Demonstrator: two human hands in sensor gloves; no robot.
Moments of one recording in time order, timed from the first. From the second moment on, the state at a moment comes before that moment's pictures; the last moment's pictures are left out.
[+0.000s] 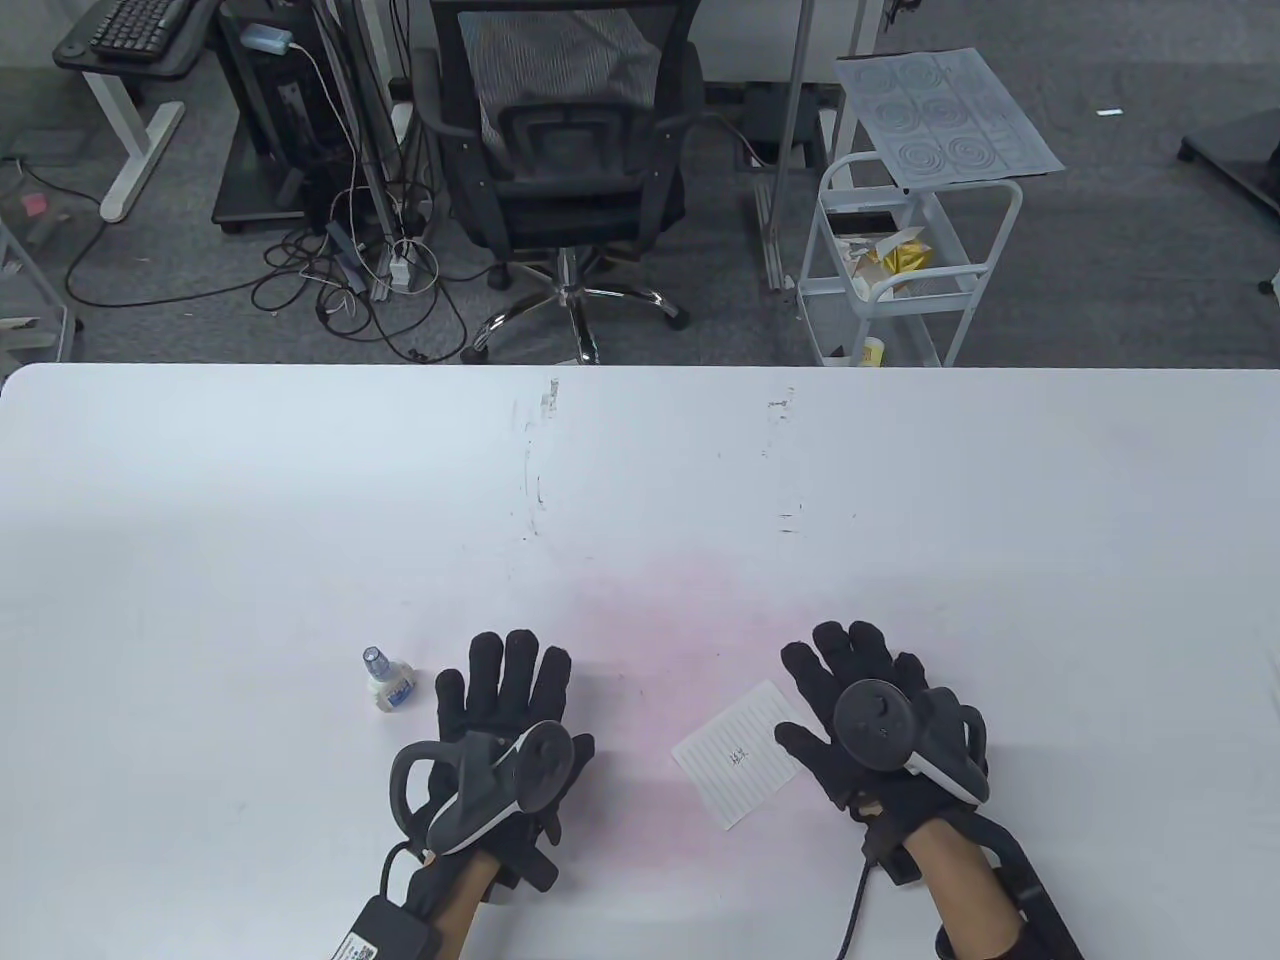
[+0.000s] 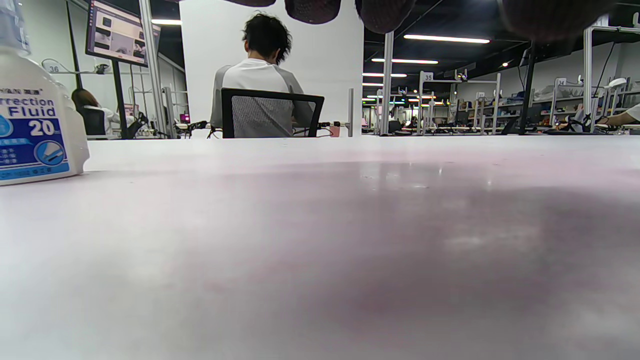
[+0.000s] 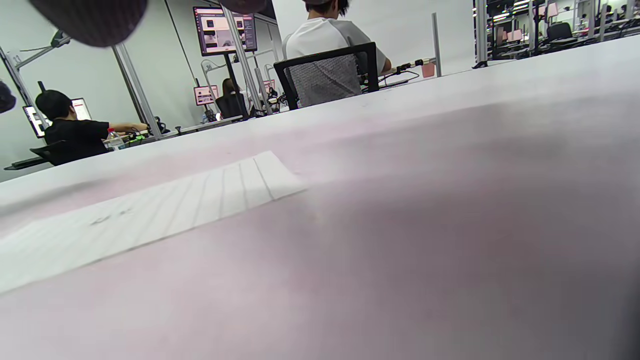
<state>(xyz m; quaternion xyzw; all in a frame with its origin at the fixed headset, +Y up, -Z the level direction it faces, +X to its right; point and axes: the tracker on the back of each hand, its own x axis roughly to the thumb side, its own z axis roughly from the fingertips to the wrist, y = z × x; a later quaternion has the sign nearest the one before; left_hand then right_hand) -0.153 -0.741 -0.241 0.02 -0.08 0.00 1.00 0.185 -0.745 -0.270 0.12 0.03 0.98 0.13</state>
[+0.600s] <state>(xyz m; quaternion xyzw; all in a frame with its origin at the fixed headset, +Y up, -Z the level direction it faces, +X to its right) -0.152 -0.741 -0.241 0.02 -0.08 -0.01 1.00 0.169 -0.773 -0.305 0.14 0.16 0.97 0.07</state>
